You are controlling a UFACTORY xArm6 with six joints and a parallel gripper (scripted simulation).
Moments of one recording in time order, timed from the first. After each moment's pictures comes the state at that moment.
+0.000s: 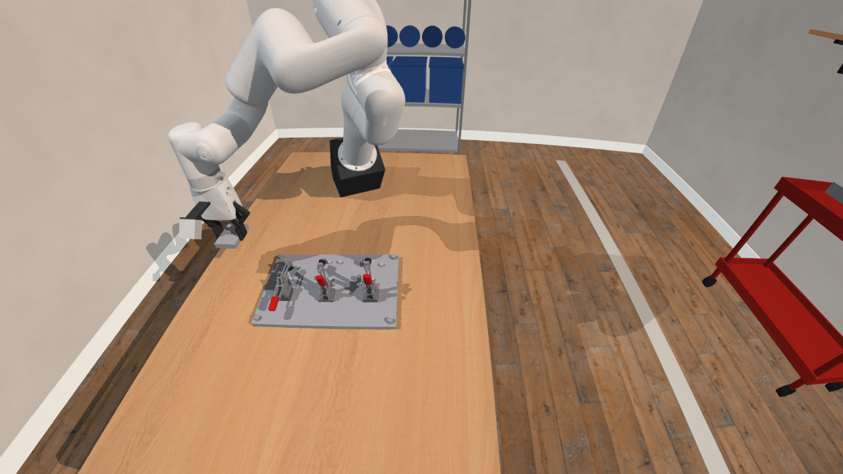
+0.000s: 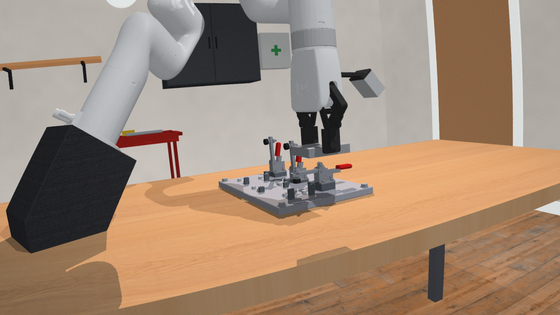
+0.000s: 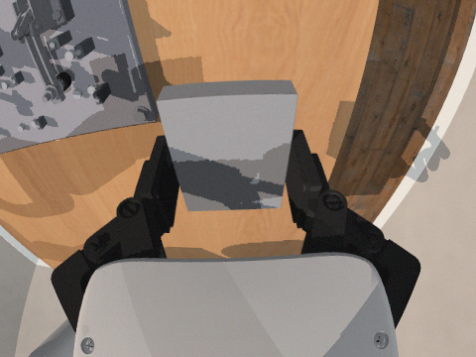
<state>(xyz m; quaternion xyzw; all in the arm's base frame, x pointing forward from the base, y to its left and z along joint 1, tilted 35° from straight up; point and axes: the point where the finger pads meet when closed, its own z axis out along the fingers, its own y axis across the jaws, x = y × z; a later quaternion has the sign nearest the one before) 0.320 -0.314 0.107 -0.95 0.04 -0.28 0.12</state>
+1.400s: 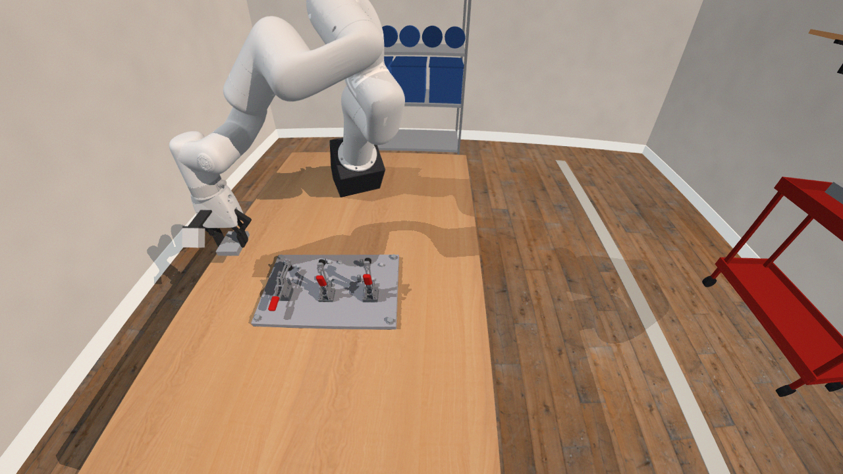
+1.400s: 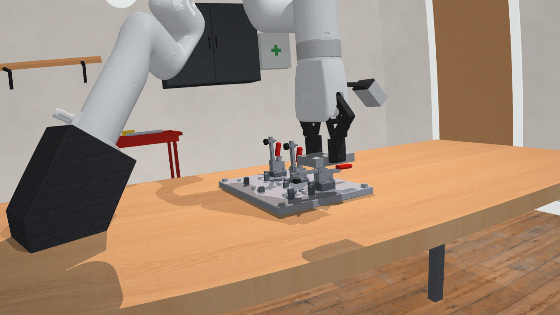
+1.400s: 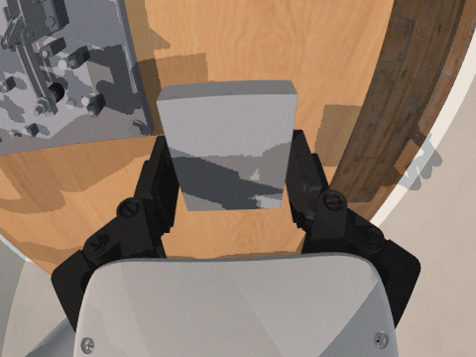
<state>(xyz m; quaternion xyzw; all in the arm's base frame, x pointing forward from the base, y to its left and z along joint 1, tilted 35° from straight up) 0.337 -0.311 0.098 -0.95 0.02 -0.28 0.11</state>
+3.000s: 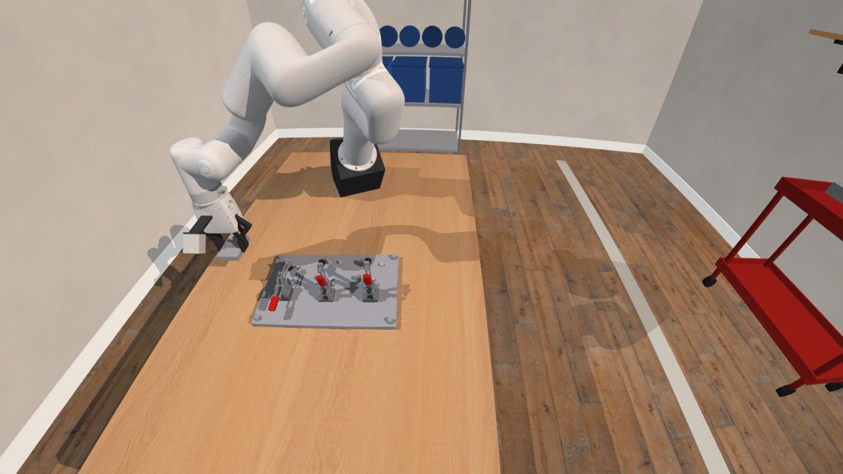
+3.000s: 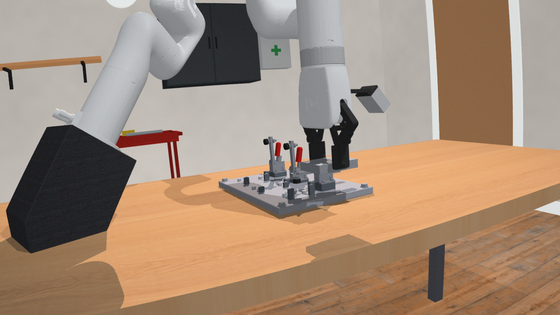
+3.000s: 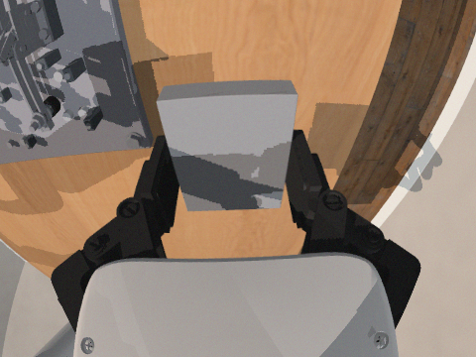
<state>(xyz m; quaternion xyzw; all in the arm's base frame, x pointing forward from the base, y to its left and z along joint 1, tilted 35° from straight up) 0.349 -0.310 0.092 -0.95 0.02 -0.28 0.11</state>
